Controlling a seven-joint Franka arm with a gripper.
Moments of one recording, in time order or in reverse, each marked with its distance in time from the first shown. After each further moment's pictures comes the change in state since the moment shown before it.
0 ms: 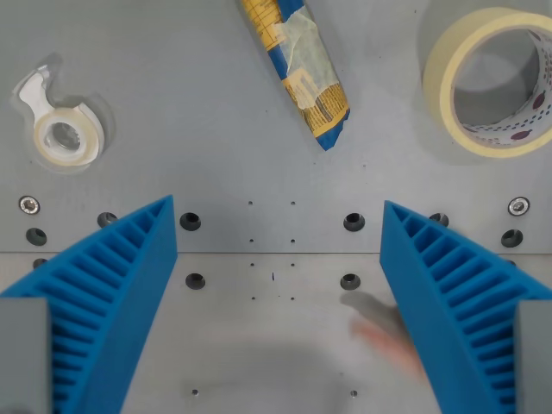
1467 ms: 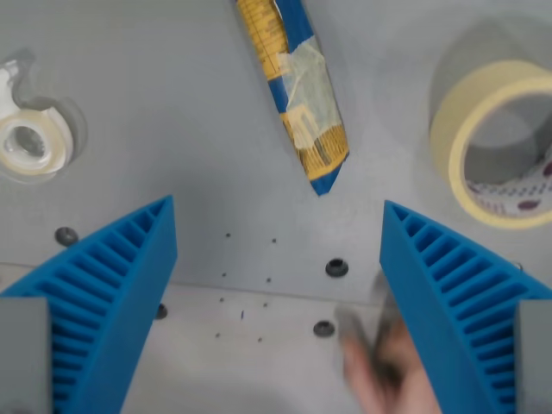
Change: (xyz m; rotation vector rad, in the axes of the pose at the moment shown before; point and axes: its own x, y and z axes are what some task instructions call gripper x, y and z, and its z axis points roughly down) arm 0.020 0.001 0.054 -0.008 -0.023 -0.146
